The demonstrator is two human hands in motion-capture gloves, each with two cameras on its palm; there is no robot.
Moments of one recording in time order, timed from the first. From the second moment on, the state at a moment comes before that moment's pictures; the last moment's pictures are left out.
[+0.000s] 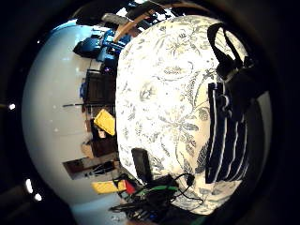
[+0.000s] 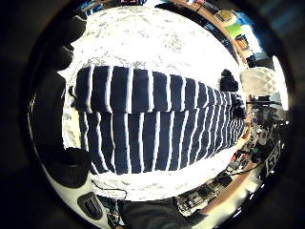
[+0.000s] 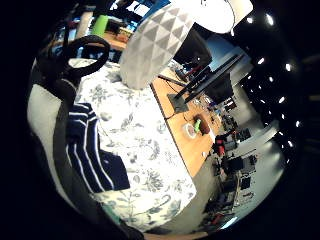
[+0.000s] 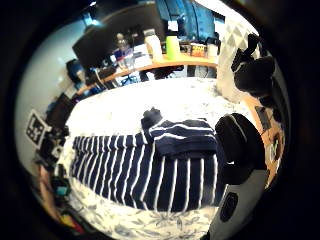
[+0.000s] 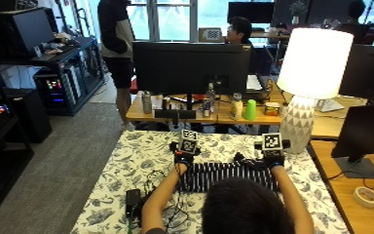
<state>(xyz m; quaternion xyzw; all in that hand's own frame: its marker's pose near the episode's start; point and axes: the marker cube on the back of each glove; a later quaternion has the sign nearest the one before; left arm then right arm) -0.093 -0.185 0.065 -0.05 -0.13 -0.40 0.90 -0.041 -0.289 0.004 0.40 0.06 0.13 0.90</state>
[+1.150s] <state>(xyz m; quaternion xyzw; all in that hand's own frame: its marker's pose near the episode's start) 0.009 -0.181 0.147 -0.19 0.06 -0.22 0.95 -0.026 -0.174 0.151 -0.09 -0.15 0.28 0.94</state>
